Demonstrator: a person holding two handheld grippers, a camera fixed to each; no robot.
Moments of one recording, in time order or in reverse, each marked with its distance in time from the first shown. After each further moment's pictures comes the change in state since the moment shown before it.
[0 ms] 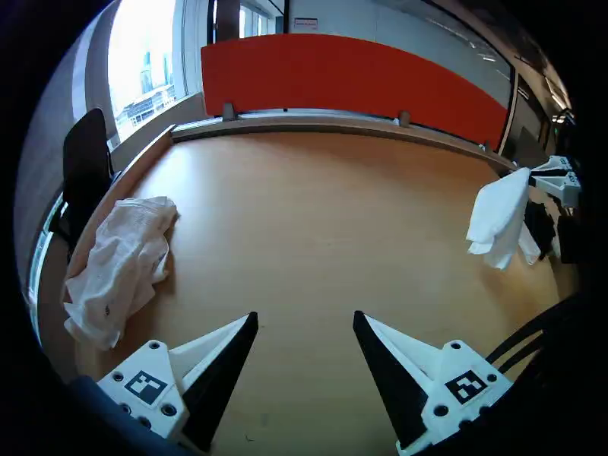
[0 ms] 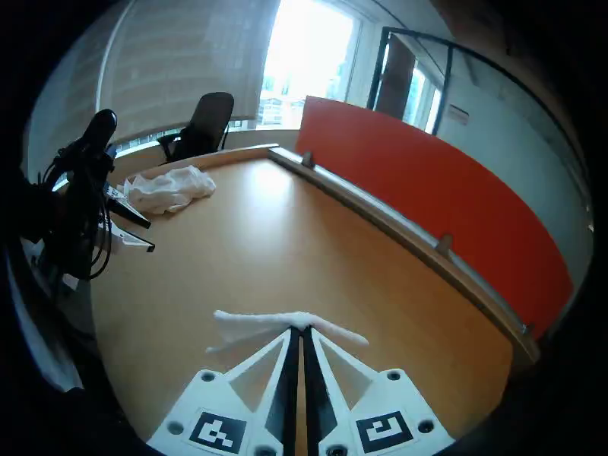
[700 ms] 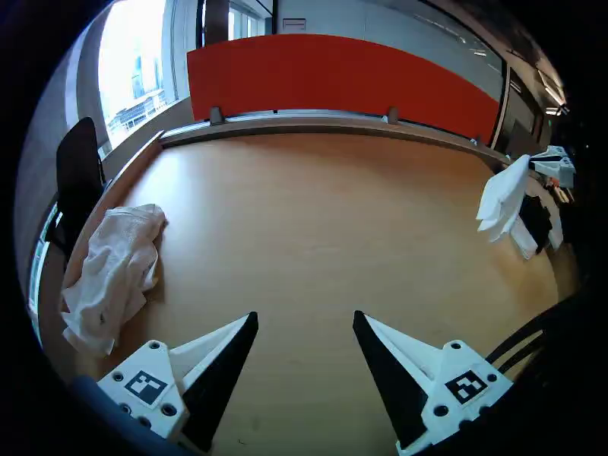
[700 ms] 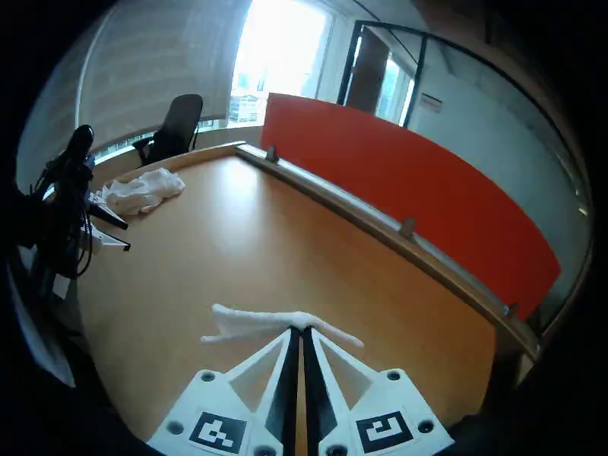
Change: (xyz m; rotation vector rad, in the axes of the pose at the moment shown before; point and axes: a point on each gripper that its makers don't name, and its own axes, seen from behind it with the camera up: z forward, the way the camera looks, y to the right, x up) left arm 0.004 0.017 0.004 -0.025 -0.001 0.036; right arm -0.029 0.073 -0.036 -0.098 -0.033 0.070
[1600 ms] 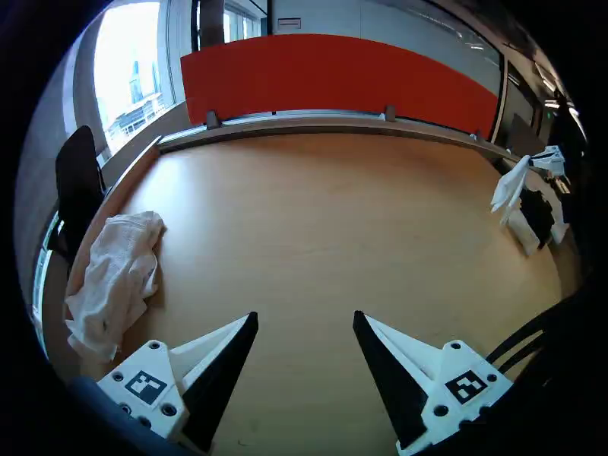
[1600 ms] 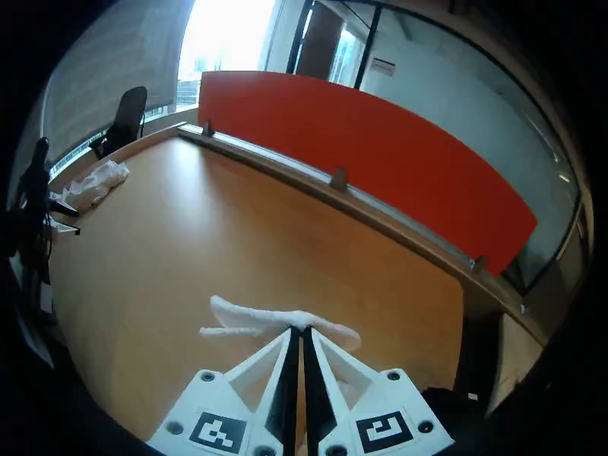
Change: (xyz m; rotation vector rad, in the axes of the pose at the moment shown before) left arm 0.006 0.008 0.001 0.018 -0.005 0.026; right arm -0.070 0.129 -0.021 -0.149 -0.127 0.101
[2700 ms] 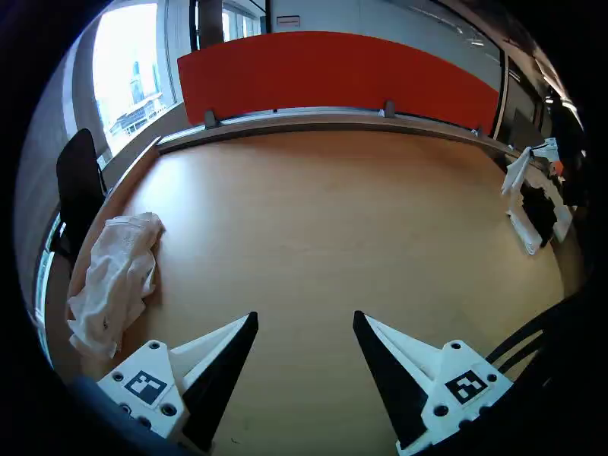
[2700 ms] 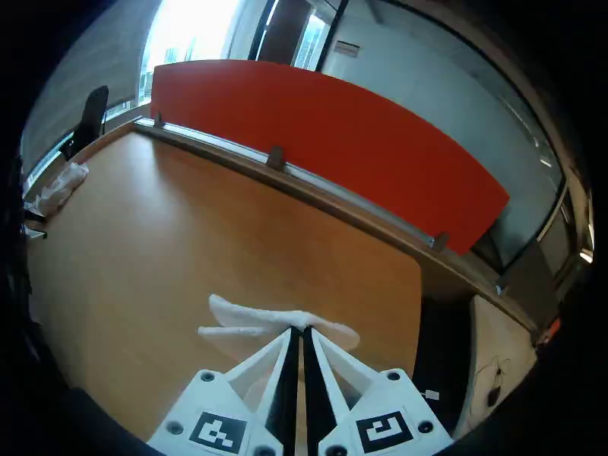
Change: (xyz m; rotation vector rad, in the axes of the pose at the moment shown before) left arm 0.001 0.011 0.003 0.016 -0.014 0.011; right arm -0.025 0.114 0.001 -0.130 -0.069 0.054
